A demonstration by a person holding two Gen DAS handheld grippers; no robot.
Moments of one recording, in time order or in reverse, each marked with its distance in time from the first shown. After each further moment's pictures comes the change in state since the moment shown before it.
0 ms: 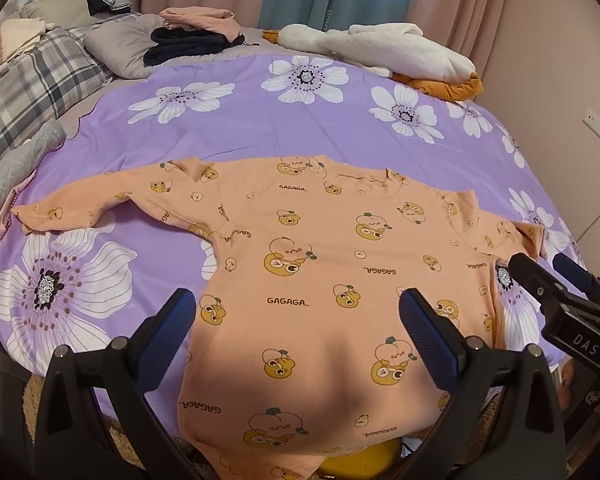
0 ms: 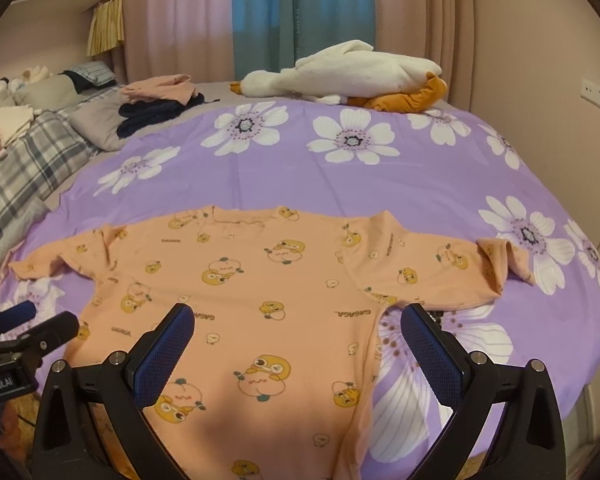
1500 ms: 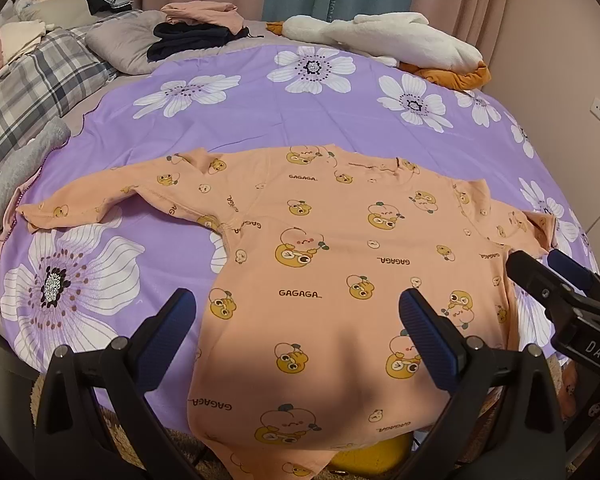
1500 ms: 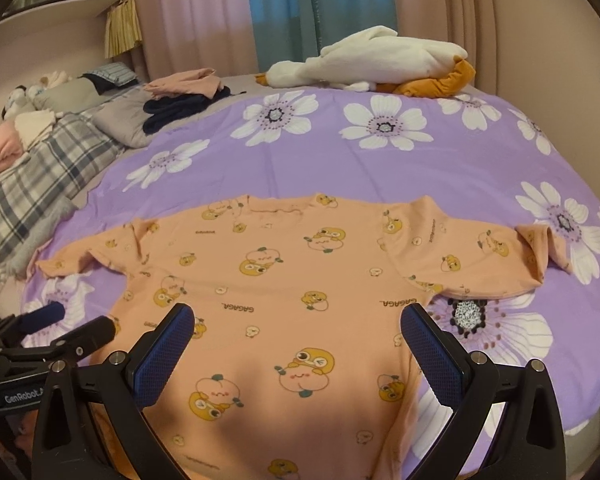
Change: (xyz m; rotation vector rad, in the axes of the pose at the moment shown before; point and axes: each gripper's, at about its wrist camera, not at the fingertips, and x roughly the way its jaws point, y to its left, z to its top) left arm 0.008 -0.001 -0.002 0.010 0.029 0.036; right arm 0.009 0.013 -0.004 0.021 0.041 0.114
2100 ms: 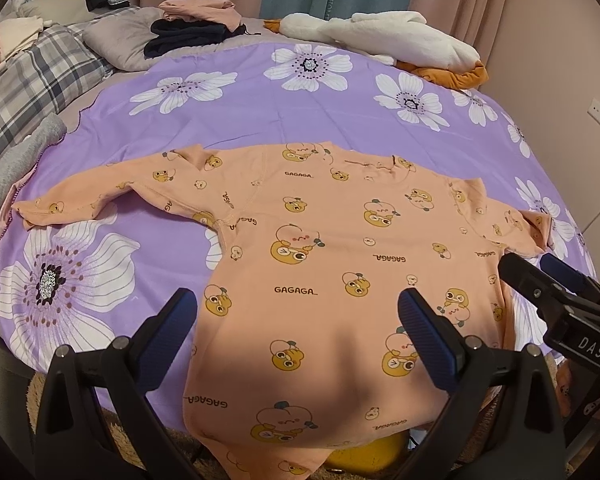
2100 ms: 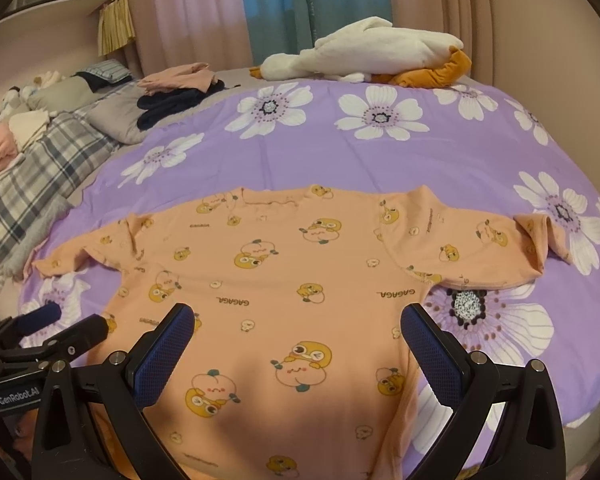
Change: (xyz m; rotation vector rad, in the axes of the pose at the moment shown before) left arm 0.000 -0.001 -0.002 -0.002 0.004 -0.019; right arm 0.005 -0.003 -0.002 0.021 0.030 0.000
